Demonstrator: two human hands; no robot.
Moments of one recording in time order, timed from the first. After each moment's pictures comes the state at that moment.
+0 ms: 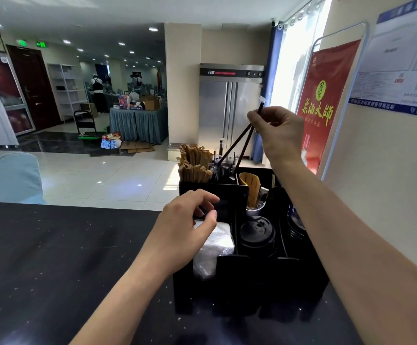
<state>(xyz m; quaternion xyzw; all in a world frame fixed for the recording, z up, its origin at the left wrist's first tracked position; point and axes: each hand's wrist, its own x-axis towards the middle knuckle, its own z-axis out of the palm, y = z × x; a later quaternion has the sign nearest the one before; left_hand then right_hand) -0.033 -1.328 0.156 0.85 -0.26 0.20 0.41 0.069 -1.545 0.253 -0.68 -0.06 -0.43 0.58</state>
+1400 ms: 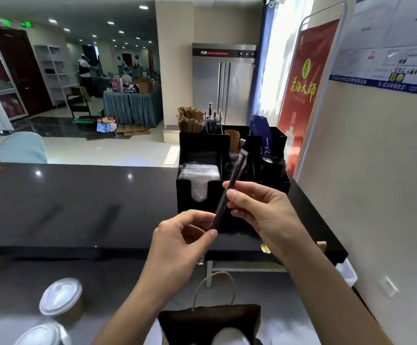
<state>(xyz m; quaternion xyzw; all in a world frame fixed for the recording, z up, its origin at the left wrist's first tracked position) -0.261 -1.308 0.095 0.78 -0.19 0.10 0.58 -0.254 -1.500 0.133 -0.63 -0.08 -0.07 0.77</state>
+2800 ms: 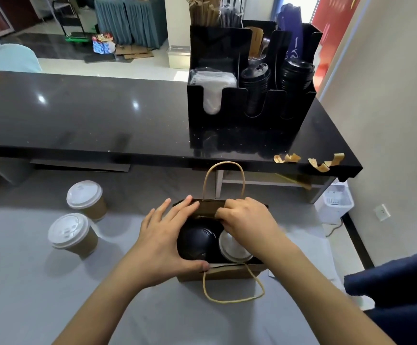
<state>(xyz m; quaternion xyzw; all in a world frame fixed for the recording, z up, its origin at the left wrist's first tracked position) -0.349 -1.237 -0.030 0.95 -0.20 -0.10 0.23 -0.331 -1.464 -0.035 -0.95 -0.27 -0.13 0.05</state>
